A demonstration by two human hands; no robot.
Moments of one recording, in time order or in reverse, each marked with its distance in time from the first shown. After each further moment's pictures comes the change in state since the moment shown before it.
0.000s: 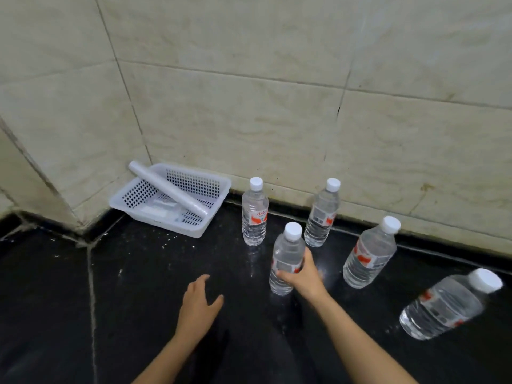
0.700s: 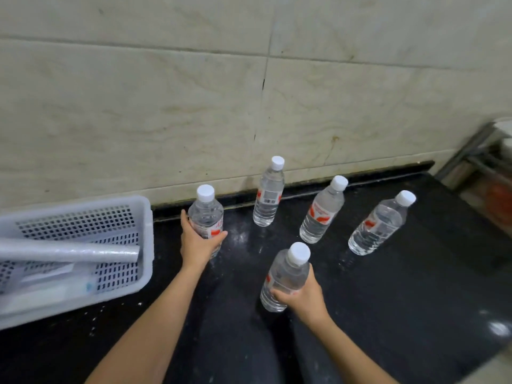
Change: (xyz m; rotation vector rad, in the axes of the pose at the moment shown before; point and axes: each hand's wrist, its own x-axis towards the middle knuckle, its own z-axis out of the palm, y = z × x) left_hand 0.190 0.090 0.035 -0.291 -0.343 0.281; right_hand -0.050 -0.005 0.065 0.001 0.652 0.292
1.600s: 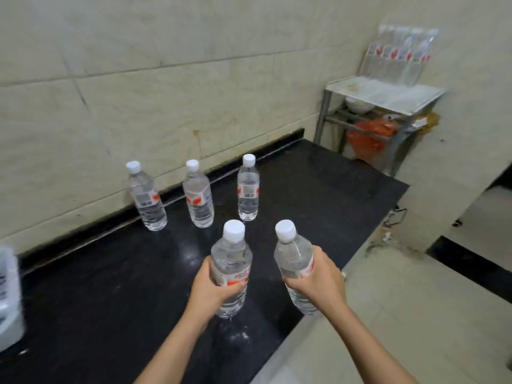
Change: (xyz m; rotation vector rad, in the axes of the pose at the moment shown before) left_hand -0.250 0.035 0.126 -0.162 -0.695 0.158; right_hand -0.140 0.072 -0.208 -0.321 0.443 0.134
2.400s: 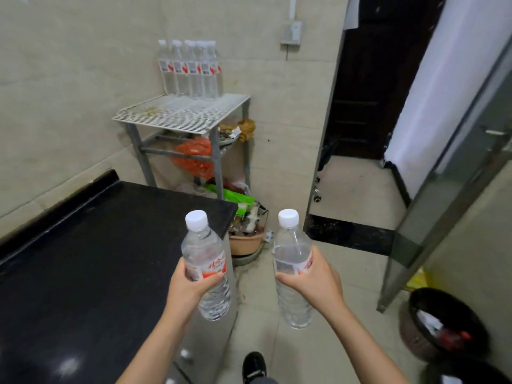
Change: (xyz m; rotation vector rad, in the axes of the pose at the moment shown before) left_hand 0.111 0.049 0.450 0.011 -0.394 0.041; right_hand 0.114 0.296 -0.285 0.201 0.376 0.398
